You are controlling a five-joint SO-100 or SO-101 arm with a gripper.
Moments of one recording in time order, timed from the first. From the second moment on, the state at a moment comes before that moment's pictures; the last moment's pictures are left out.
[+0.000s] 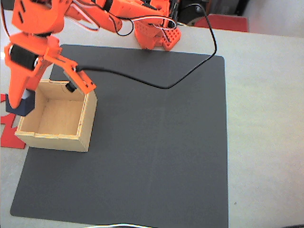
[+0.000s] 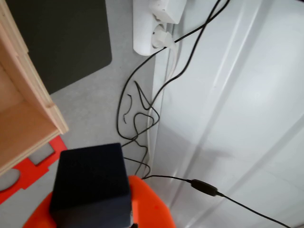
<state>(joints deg) 32.1 43.9 -10.1 103.3 -24.6</state>
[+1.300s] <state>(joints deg) 35.7 29.3 9.1 103.0 -11.9</state>
